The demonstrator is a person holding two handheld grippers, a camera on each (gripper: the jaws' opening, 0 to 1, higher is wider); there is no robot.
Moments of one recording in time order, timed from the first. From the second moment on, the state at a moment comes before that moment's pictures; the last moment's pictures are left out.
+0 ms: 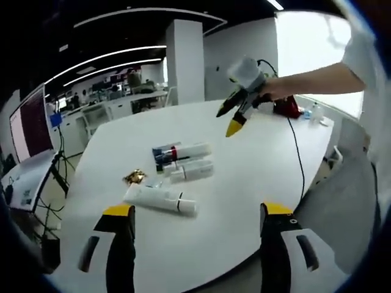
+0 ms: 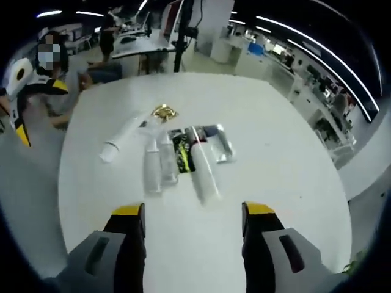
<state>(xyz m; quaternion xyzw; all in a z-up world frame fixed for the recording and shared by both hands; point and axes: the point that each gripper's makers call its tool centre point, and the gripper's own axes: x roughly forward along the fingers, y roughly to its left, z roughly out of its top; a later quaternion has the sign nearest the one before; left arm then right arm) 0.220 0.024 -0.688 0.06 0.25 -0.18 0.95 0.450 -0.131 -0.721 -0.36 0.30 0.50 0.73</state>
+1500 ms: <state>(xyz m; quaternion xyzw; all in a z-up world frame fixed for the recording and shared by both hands) 0.219 0.025 -0.696 0.05 0.27 -0.17 0.95 0.516 -0.055 -0.806 -0.38 0.33 0.56 0.65</state>
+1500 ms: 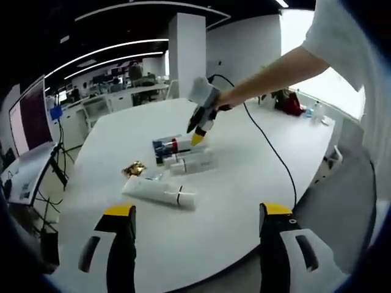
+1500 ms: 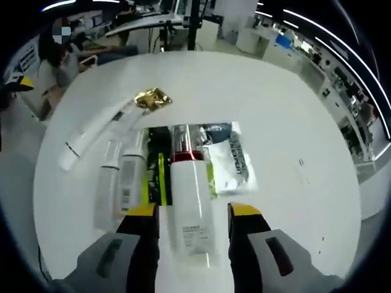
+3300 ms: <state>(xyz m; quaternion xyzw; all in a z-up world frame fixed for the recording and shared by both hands) 0.219 0.026 -0.698 0.05 0.28 -0.17 0.94 0.503 -0.047 -0.827 -0.36 0.39 0.54 0.65</state>
